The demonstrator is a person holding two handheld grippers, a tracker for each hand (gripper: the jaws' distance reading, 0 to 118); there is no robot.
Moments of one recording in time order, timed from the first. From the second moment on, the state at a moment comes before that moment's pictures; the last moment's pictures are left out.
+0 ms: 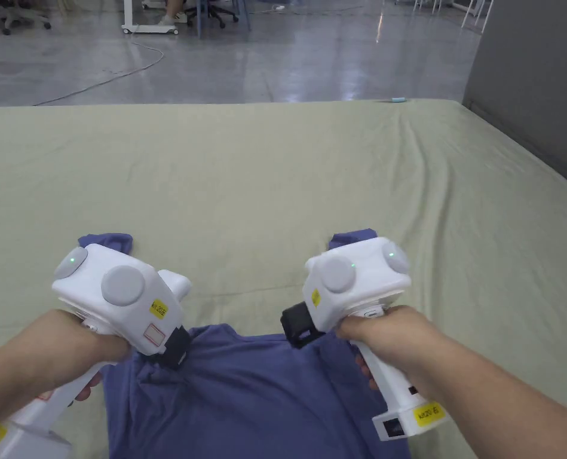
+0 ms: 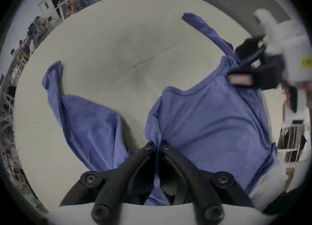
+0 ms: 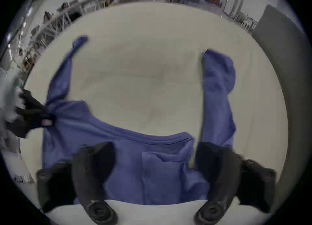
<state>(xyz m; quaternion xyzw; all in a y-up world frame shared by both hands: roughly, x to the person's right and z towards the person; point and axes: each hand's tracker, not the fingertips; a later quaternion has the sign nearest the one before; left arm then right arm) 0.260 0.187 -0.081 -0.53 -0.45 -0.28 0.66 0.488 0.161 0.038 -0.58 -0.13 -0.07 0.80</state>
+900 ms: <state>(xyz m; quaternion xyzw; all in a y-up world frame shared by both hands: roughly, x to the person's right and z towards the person) 0.172 0.586 0.059 -0.32 -0.46 -0.19 0.81 0.393 0.587 0.237 -0.33 -0.12 0.12 0.93</state>
